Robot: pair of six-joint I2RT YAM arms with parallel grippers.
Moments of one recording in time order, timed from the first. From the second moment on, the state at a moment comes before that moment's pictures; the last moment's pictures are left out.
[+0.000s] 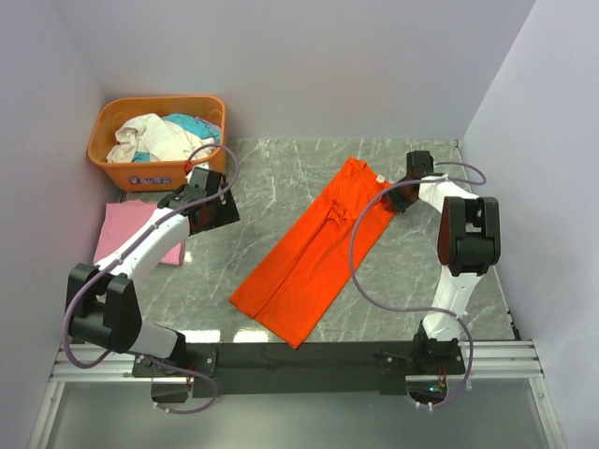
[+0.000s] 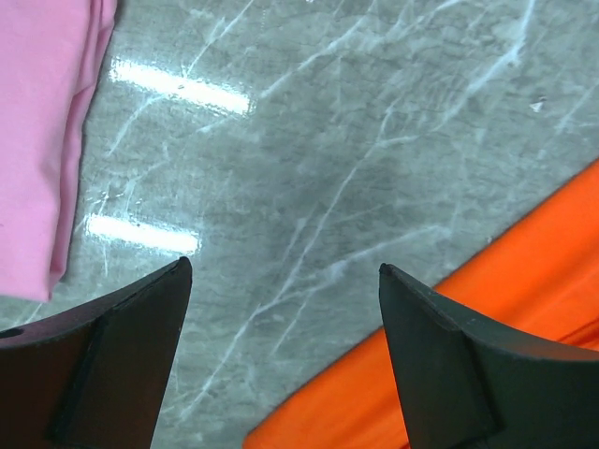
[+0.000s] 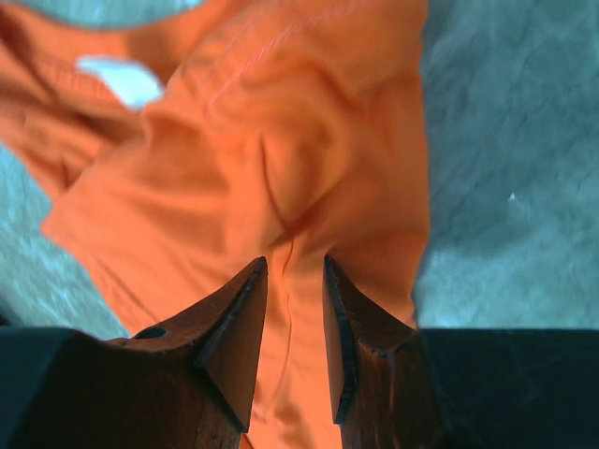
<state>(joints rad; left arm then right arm) -0.32 1.42 1.07 -0.57 -0.24 -0.57 -0.01 1.96 1.32 -0.38 -0.06 0.93</state>
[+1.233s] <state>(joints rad) -0.40 1.33 0.88 -0.61 -0.02 -0.66 0.00 2.02 1.71 -0.50 -0.12 0.60</state>
